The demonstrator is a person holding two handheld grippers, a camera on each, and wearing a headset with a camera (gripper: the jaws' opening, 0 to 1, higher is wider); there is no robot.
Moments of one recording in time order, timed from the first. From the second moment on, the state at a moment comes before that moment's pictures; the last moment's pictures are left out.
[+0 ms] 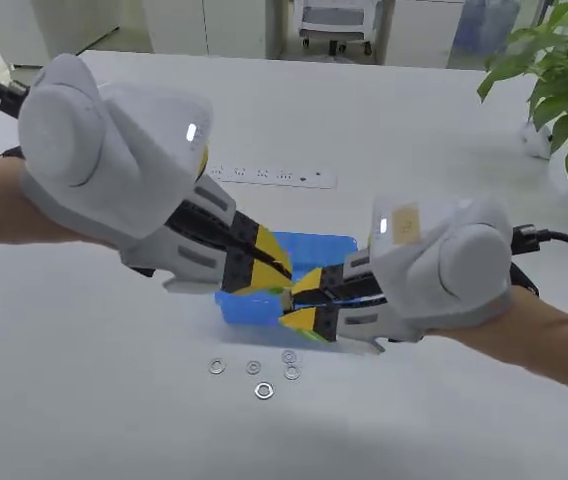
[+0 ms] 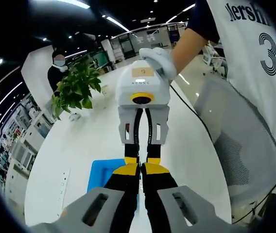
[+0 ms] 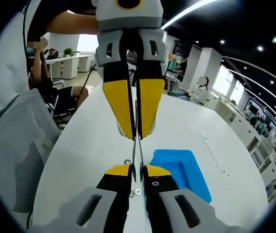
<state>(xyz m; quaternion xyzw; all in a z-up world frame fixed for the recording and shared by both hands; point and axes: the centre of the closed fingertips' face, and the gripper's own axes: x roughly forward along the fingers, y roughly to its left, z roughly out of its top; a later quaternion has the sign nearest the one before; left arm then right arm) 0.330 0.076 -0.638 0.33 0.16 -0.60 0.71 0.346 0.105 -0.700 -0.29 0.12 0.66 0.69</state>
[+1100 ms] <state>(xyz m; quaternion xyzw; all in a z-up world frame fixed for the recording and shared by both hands) 0.314 0.093 -0.708 0.28 0.22 -0.61 0.71 0.320 0.122 -0.771 -0.26 0.16 0.67 0.67</state>
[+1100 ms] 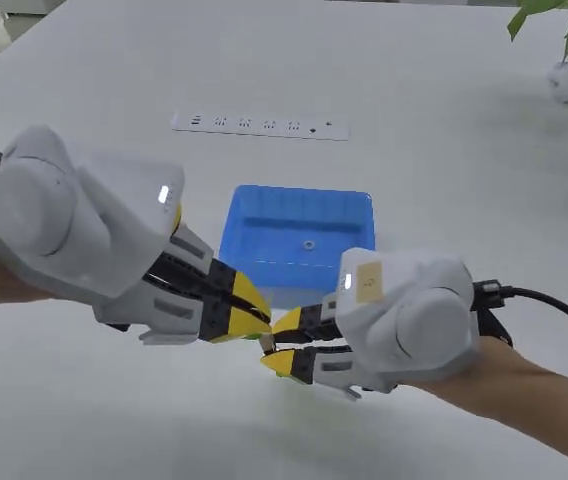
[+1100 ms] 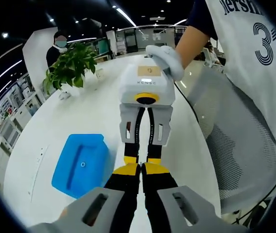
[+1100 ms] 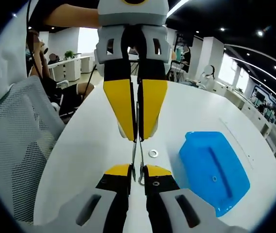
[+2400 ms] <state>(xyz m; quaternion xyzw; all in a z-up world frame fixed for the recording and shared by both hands) 0.318 0.094 -0.718 0.27 0.25 -0.61 0.71 0.324 0.123 -0.785 -0.25 0.18 0.66 0.68</state>
